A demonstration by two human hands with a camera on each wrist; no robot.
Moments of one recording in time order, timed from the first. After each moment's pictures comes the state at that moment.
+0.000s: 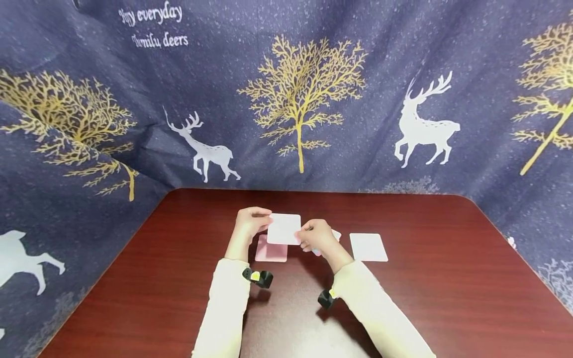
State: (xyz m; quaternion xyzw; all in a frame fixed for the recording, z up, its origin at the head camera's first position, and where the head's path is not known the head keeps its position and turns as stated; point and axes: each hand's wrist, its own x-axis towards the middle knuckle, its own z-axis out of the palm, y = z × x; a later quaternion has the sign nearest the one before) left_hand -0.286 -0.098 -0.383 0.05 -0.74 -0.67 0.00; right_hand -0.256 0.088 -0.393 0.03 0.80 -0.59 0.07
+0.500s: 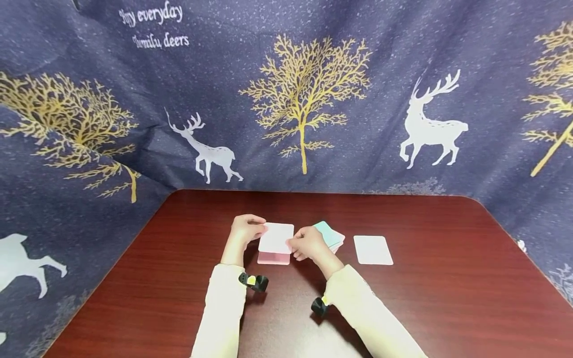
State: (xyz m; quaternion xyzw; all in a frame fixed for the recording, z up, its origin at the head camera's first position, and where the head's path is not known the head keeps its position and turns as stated) left_hand -0.290 -0.117 -0.397 0.08 -0.79 -0.61 -0.02; right_hand -0.258 0.066 -0.411 0.00 0.81 -0.58 0.08
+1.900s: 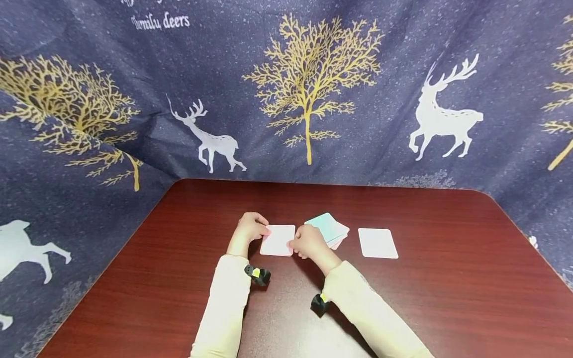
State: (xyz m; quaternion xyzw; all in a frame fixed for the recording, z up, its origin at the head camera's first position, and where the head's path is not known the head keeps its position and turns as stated) left_hand -0.294 -0.119 -0.412 0.06 -0.87 -0.48 -0.07; right_hand -0.258 0.058 -0.421 -0.06 0.90 -0.42 0.07
